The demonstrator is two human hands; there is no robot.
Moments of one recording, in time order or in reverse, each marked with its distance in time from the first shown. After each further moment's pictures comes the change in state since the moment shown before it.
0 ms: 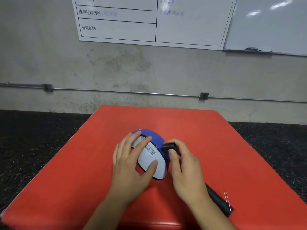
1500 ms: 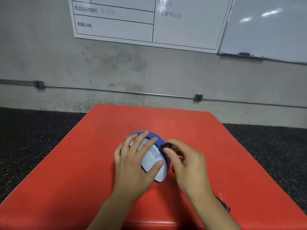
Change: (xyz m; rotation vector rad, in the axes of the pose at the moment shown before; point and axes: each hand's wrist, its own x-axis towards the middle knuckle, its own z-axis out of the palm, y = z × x) left_hand 0.004 0.008 0.012 0.104 -0.022 0.011; right_hand 0.008 -0.006 -0.012 -0.022 0.015 0.015
